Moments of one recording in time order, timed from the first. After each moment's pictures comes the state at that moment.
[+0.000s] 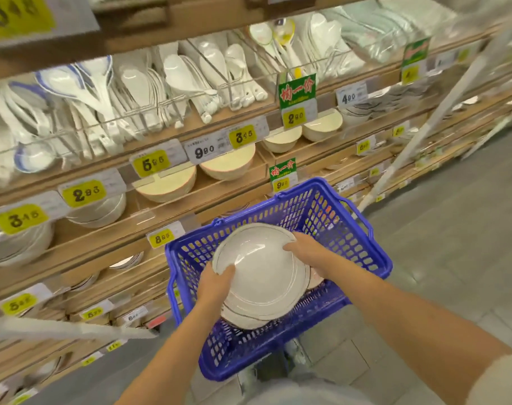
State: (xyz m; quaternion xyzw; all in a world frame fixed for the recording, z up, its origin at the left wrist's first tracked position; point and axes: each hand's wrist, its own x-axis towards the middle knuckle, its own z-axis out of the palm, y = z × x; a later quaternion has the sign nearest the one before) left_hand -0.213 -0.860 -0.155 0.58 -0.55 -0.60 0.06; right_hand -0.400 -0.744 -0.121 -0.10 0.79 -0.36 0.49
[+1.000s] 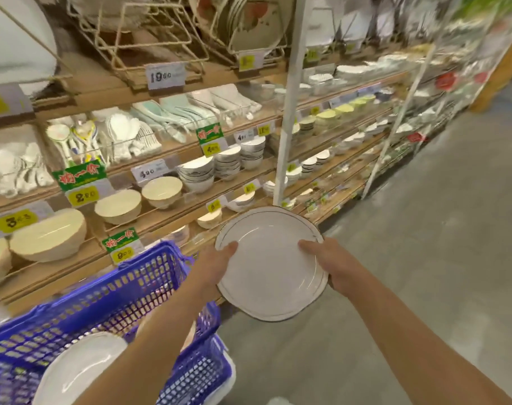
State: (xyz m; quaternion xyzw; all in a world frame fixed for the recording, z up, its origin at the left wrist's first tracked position) left_hand -0.506 -0.599 0.005 0.40 -0.64 -0.65 0.06; right_hand -0.606 -0.403 0.033 0.02 0.73 -0.61 0.31
